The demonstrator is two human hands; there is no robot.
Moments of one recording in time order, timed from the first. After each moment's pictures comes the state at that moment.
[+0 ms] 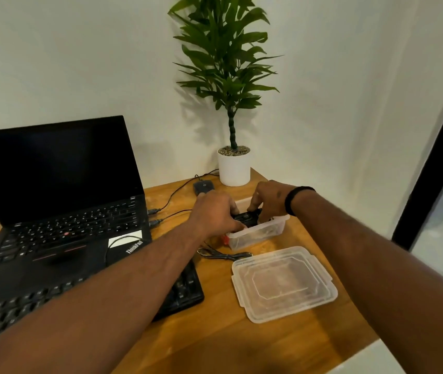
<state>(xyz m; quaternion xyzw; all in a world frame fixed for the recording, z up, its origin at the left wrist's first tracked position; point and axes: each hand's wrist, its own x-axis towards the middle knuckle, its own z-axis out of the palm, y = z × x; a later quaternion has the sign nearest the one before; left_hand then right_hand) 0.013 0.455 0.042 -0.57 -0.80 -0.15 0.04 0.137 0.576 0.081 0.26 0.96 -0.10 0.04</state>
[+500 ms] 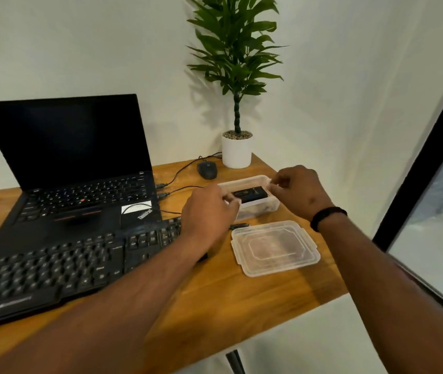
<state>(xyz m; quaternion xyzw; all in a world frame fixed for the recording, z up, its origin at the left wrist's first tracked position) 0.082 0.361 0.043 -0.45 -0.81 -0.37 0.06 0.216 0.514 0.073 0.34 0.88 -0.15 -0.29</state>
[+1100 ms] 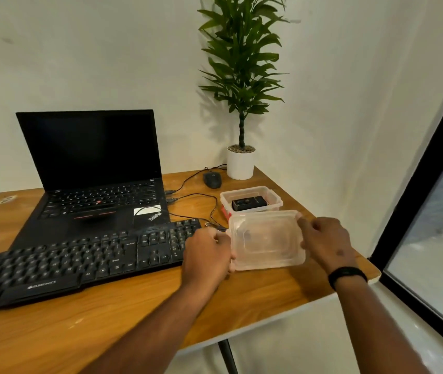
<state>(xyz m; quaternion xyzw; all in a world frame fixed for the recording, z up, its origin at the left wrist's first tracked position) 0.142 0.296 0.023 -0.29 -0.78 -0.53 -0.14 0.287 0.455 0.043 0.50 0.76 -0.29 -0.30</state>
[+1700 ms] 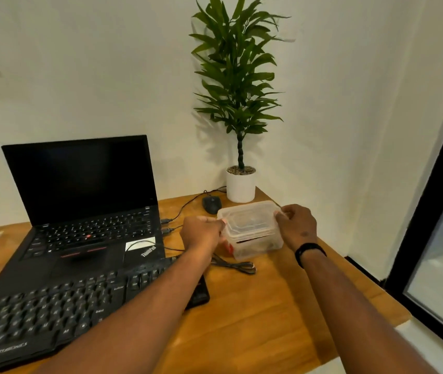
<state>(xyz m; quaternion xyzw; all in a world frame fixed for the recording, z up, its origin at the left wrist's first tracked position) 0.054 0.396 0.054 -0.13 -0.73 -0.65 -0.16 0.183 0.537 0.045 0.46 0.73 -0.33 -0.38</state>
